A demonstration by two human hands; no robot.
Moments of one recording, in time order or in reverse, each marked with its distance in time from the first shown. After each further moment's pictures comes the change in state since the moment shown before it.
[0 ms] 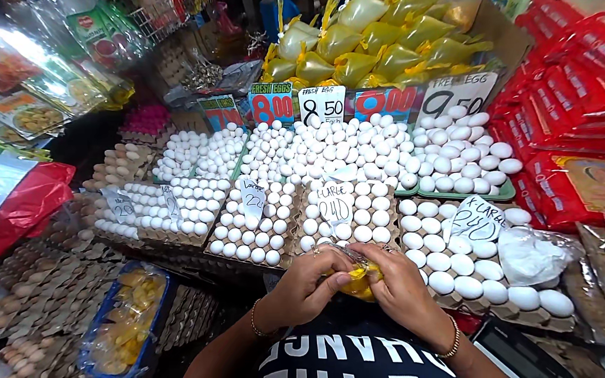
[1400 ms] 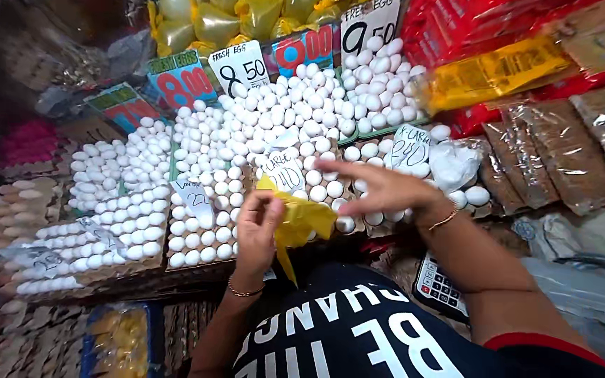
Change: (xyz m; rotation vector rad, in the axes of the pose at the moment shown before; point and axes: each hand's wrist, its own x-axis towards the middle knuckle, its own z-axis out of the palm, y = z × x) left_hand 0.025 -0.032 0.012 -0.359 0.353 -0.334; right_hand 0.031 0.076 -0.065 0.375 -0.332 0.109
